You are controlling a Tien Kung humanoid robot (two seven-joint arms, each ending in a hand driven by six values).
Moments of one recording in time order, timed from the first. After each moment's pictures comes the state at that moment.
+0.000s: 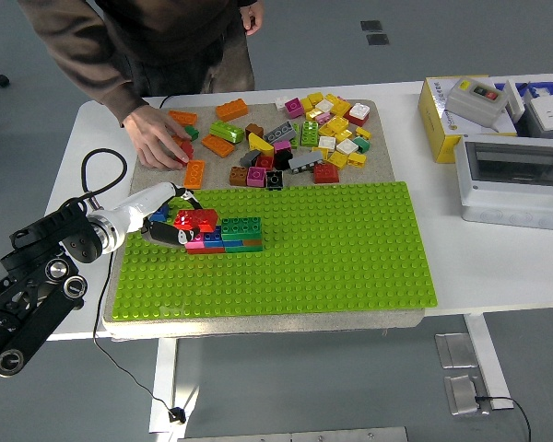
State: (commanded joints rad) left arm -0.49 0.31 -0.97 -1.32 1.75 -0.26 0.29; right arm 0.15 -0.15 1.07 0.18 -0.78 -0.08 -0.33
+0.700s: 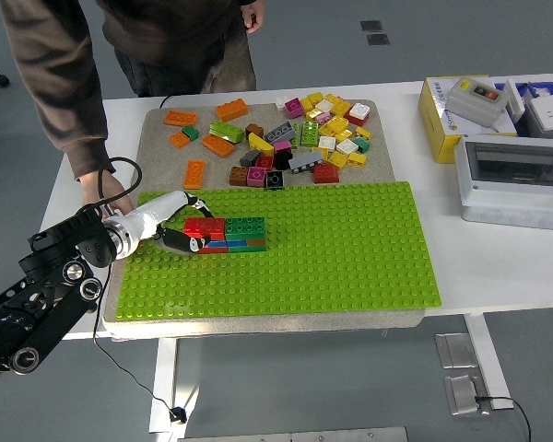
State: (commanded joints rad) left arm -0.51 0.28 -0.92 -1.27 1.73 -0.24 0.28; right arm 0.15 -0.15 1.07 0.18 -0.77 -0.08 -0.33
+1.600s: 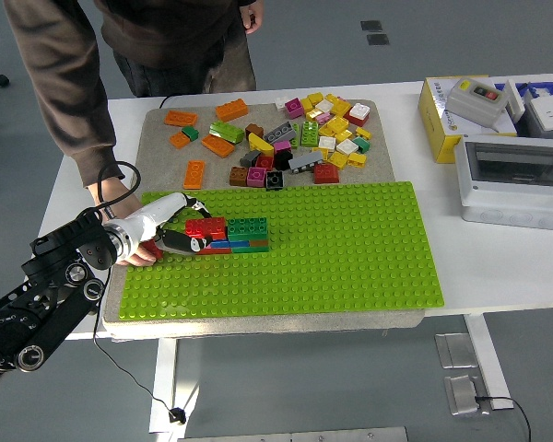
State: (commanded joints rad) left arm -0.51 0.27 -0.91 -1.22 1.73 -0.21 0.24; right arm 0.14 -0.15 1.08 0.18 -0.78 -0.08 -0.33
